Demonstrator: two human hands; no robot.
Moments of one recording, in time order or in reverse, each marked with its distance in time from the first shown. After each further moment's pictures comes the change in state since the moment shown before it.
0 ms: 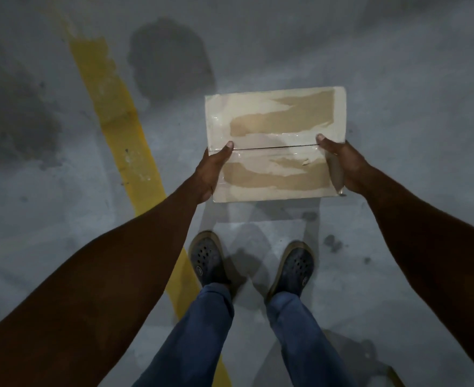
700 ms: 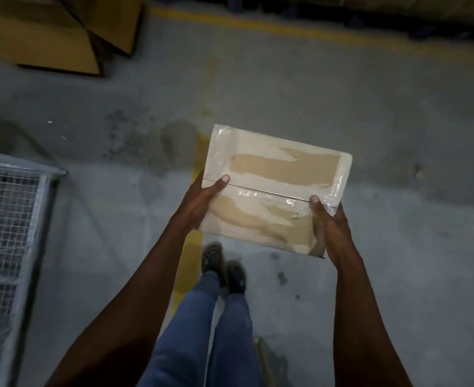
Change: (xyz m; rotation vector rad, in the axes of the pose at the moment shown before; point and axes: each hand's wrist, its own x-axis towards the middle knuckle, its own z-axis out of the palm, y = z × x) left_hand -0.585 0.242 0.014 -0.097 0.344 0.418; right_hand -0.547 -0.283 0.101 -0.188 0.056 -0.385
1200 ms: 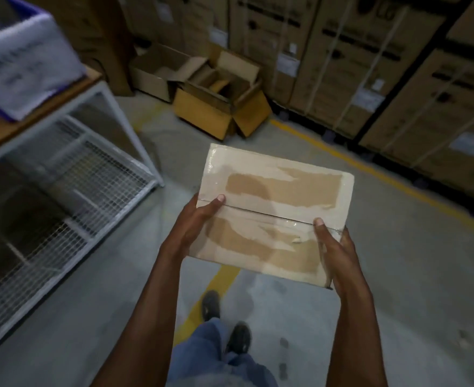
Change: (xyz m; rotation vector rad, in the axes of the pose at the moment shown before) left_hand -0.289 0.067 -0.138 -0.236 0.474 0.232; right_hand -0.188 -0.147 0.096 -0.140 -0.415 -0.340
